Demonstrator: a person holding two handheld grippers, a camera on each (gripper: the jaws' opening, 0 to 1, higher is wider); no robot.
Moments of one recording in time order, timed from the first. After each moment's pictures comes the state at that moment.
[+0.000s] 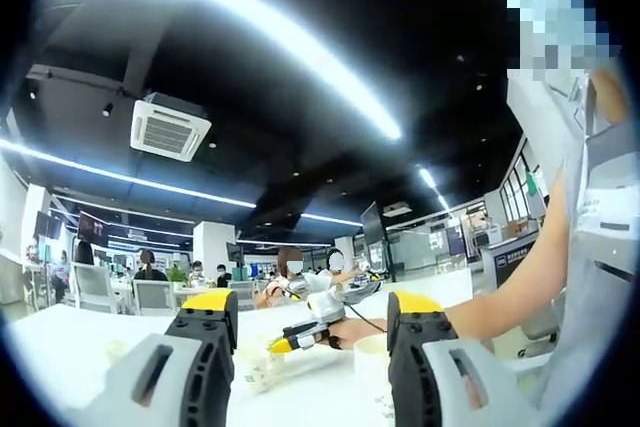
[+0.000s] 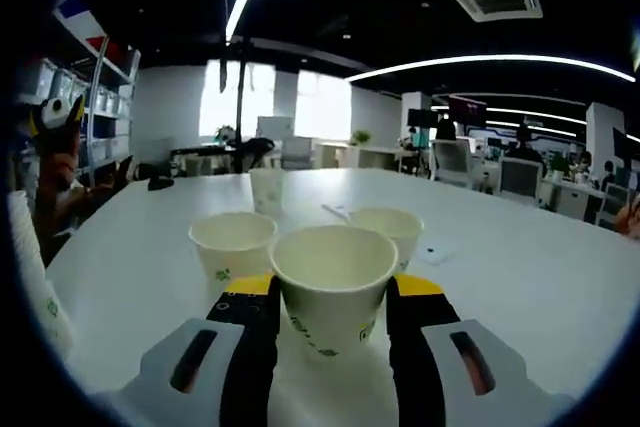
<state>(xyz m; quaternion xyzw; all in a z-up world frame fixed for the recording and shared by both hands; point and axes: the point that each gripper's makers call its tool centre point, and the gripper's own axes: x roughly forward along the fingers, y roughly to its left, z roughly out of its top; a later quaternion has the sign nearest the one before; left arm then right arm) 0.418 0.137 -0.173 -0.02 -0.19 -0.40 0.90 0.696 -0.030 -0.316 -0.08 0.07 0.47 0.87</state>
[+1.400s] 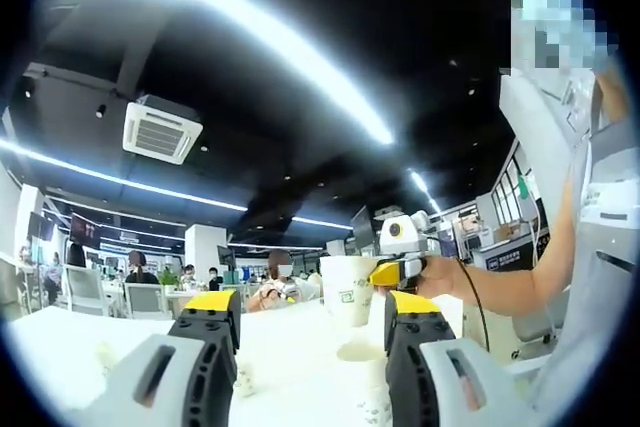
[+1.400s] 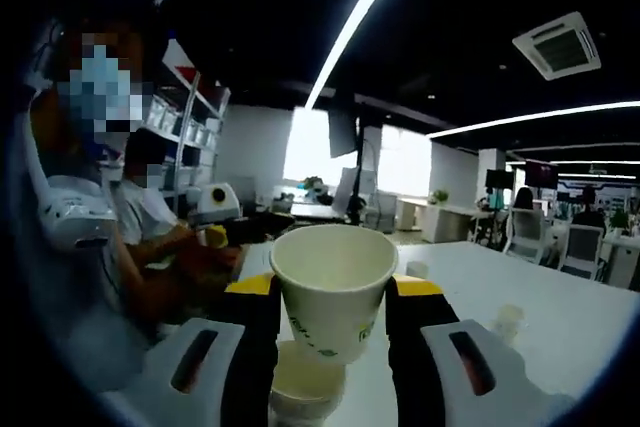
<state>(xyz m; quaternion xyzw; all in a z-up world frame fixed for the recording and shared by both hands) 0.402 0.125 -0.173 -0.01 -0.19 -0.42 0.89 0.438 0.001 -0.177 -0.05 -0.04 0.62 0.78</state>
